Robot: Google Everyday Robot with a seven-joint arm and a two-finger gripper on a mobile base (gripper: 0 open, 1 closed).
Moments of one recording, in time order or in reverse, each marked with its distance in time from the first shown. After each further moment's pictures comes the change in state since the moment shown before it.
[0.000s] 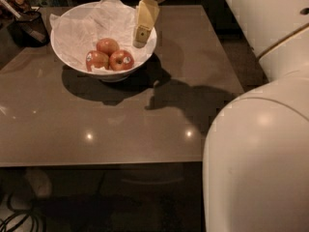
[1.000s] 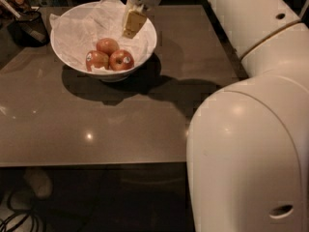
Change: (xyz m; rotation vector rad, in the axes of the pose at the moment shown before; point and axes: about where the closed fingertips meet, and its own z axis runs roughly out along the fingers) arm -0.016 -0.001 0.031 -0.071 -0.050 -0.003
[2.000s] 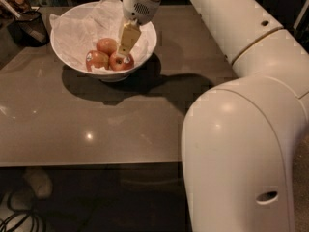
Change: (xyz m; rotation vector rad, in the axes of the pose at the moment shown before) arm 0.003 0.012 0.041 -0.103 -0.019 0.058
